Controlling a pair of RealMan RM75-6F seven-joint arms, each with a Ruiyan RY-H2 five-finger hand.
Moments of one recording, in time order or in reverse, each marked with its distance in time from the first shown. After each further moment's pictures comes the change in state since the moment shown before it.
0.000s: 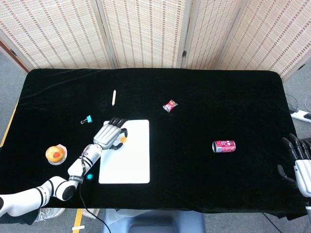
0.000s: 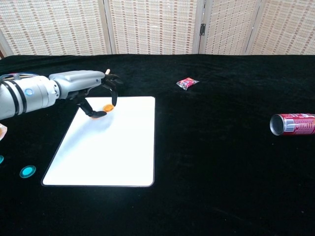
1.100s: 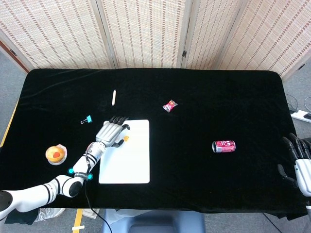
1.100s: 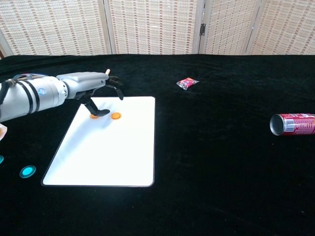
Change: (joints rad) left arm -0.041 -0.015 0.016 0.005 -0.141 0.017 0.083; right arm 0.003 0.004 0.002 0.007 -0.001 -0.004 0.014
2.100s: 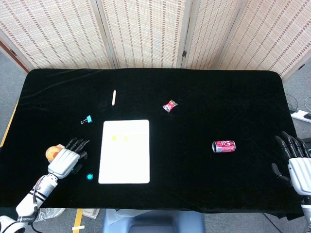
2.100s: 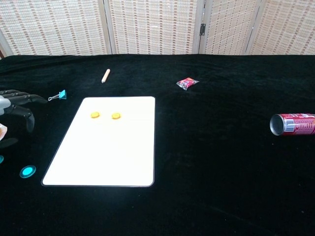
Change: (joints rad) left arm 0.375 0.280 0.307 -0.133 0.438 0.406 -0.129; right arm 0.018 0.002 -0.004 -0.028 -0.044 0.007 -0.031
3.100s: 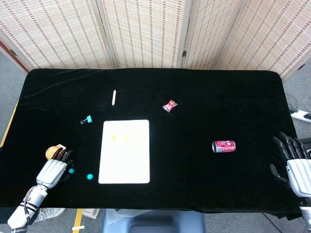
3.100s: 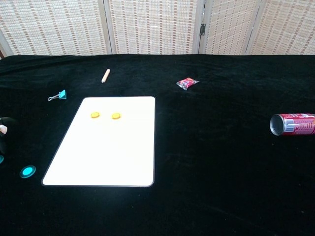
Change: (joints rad) left arm 0.139 -0.090 0.010 0.199 0.013 0.025 -0.084; right arm -0.006 0.003 -0.009 -0.025 -0.018 0.021 -0.022
